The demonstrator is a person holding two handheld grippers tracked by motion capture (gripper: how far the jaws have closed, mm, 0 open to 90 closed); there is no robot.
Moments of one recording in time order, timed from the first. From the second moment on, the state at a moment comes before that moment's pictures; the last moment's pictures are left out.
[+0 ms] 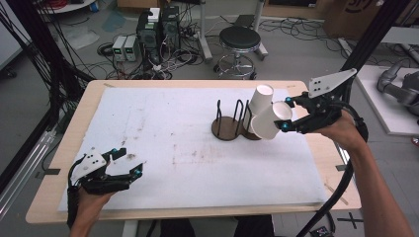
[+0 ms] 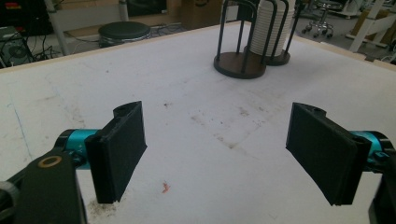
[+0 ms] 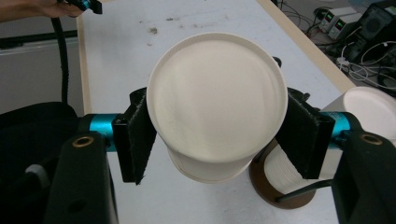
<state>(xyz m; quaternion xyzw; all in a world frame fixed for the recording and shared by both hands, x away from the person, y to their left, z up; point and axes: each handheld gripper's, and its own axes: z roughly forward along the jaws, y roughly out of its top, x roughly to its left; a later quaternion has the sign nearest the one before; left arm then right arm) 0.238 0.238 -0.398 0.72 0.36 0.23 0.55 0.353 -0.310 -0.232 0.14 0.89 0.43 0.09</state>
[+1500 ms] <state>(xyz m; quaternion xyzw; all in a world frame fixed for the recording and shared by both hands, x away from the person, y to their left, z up) 0.240 0.236 -0.398 0.72 0.35 0.23 0.55 0.344 -0.308 -0.273 0.15 0.90 0.40 0.06</state>
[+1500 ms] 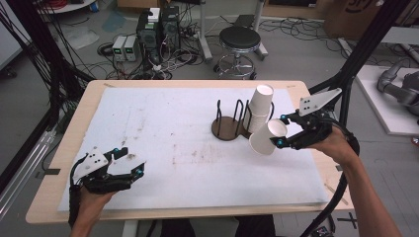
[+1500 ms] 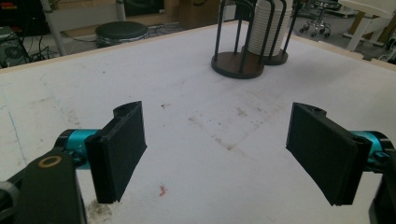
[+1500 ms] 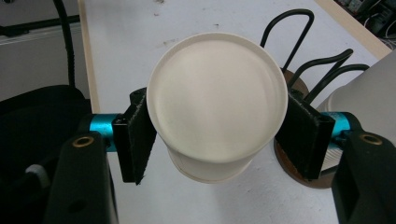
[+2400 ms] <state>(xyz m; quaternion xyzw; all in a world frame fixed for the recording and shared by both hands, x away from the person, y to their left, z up) 0.243 0.240 -0.389 0.73 0.34 0.20 0.56 0.347 -0.308 -0.280 0.14 0.90 0.40 0.06</state>
